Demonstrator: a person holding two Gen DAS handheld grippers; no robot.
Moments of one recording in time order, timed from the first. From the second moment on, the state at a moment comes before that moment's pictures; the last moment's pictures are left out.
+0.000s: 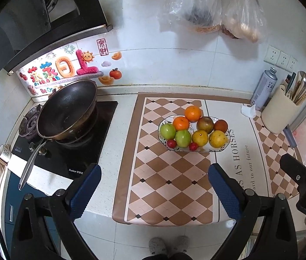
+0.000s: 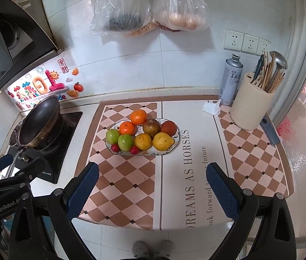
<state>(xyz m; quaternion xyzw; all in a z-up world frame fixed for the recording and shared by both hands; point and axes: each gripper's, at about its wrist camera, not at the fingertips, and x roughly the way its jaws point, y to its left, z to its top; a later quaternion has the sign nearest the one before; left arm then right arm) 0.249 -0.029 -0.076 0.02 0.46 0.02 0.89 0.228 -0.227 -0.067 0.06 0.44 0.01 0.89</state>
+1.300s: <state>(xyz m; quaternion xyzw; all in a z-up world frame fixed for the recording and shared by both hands) 0.247 -0.030 -0.067 0.02 0.45 0.03 0.89 0.229 -0.230 -0.067 0.06 0.45 0.02 0.89</state>
